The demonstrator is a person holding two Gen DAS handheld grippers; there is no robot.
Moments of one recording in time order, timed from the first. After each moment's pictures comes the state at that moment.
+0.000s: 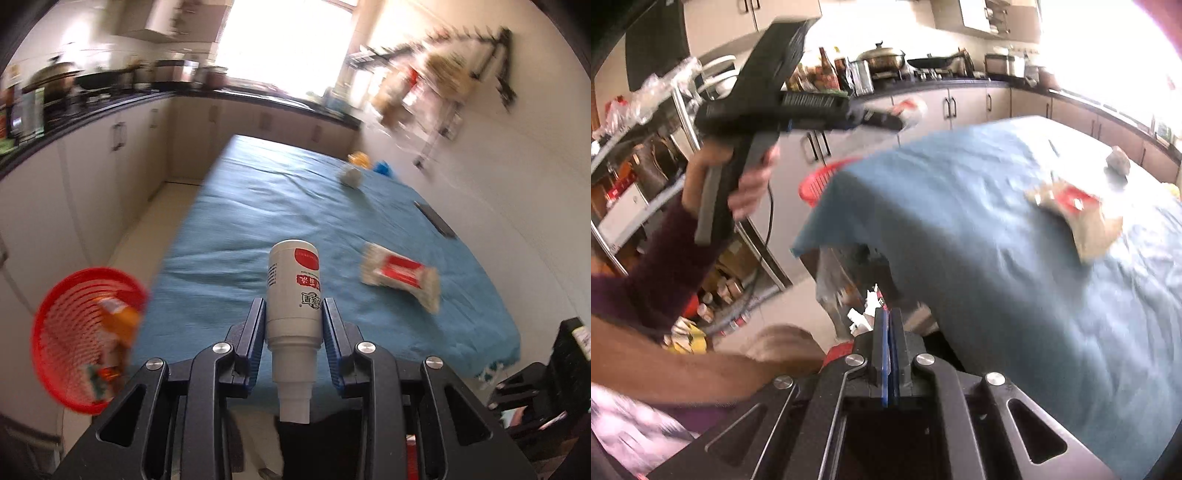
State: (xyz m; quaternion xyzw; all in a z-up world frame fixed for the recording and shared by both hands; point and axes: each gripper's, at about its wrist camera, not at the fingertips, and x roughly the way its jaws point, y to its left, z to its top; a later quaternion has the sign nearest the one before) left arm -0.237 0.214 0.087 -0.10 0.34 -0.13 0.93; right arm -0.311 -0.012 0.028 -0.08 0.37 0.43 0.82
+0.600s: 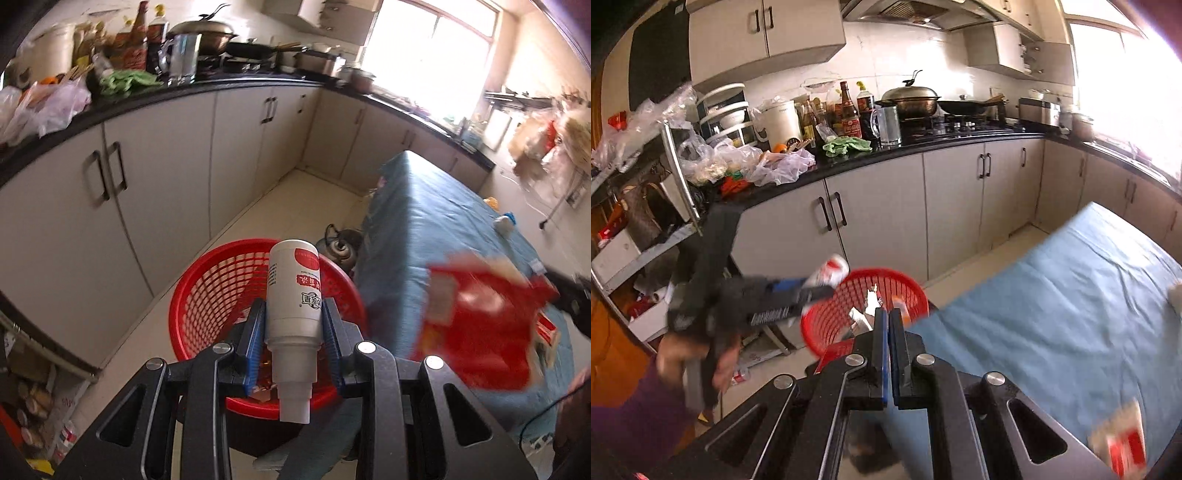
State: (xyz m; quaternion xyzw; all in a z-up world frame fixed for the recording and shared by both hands) left arm -0.236 0.365 0.039 -0.17 0.37 0.11 0.91; right arm -0.189 0.183 0.099 -0.09 0.30 0.46 0.83
